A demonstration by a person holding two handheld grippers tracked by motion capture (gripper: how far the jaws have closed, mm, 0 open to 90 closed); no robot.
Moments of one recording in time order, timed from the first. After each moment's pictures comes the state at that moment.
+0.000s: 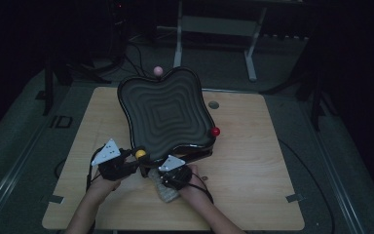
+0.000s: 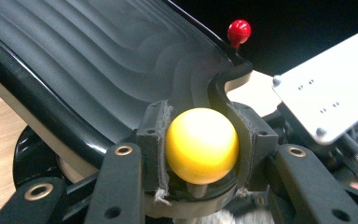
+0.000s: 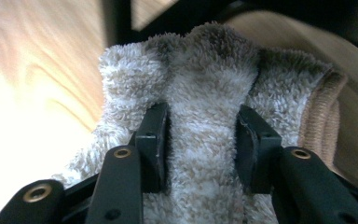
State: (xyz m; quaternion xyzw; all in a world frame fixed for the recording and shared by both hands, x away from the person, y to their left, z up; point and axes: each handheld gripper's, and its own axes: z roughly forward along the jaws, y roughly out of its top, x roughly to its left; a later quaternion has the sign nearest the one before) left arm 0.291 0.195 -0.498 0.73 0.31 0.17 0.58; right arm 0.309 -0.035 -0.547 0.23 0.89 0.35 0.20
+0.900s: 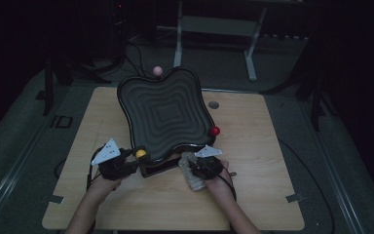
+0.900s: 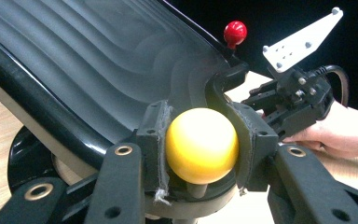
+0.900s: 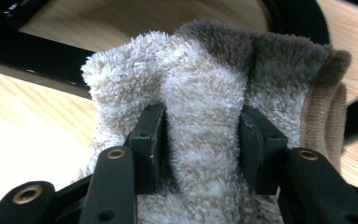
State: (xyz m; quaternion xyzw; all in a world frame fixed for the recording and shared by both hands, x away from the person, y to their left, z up) left arm 0.292 0.194 -0.498 0.73 0.31 0.17 0.59; right arm 0.341 -0.124 -0.549 0.37 0.84 0.35 0.20
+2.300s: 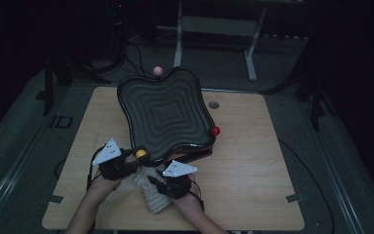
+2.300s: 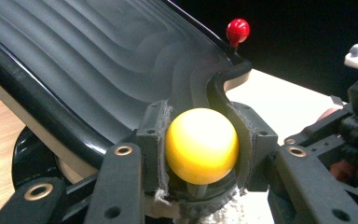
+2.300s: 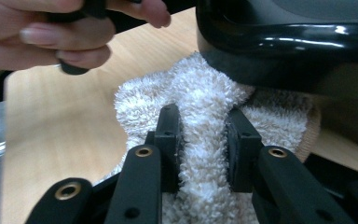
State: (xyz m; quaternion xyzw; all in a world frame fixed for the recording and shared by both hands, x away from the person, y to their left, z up) left arm 0.291 0.193 -0.497 0.73 0.31 0.17 0.58; right arm 0.278 -0.037 -0.533 0.25 0.82 0.51 0.09
